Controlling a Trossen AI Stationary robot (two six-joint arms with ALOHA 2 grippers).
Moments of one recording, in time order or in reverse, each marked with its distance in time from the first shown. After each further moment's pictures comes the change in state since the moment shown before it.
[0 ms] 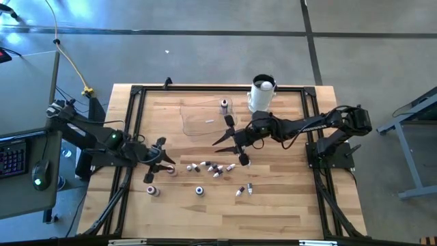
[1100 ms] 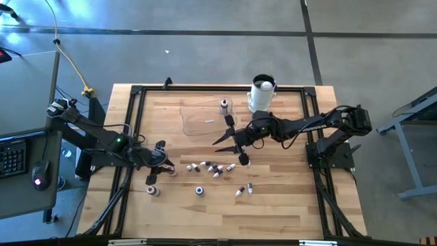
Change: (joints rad) left arm -0.014 0.059 -0.063 -0.010 -0.005 -0.138; right arm -0.003 0.000 0.000 0.006 0.001 -0.002
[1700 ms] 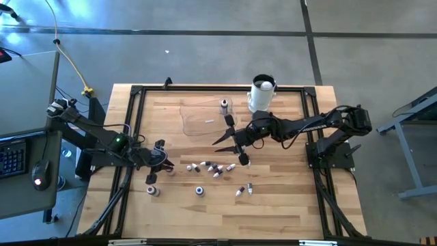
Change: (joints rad) left arm 0.000 -0.001 0.002 -0.022 -0.022 -0.006; right arm 0.000 0.000 0.000 0.000 0.000 -0.001
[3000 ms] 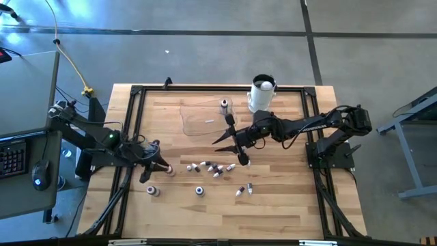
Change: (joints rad) left arm 0.000 -0.224 -0.063 -0.056 0.070 -0.151; right arm 0.000 0.000 0.001 0.030 0.000 -0.110
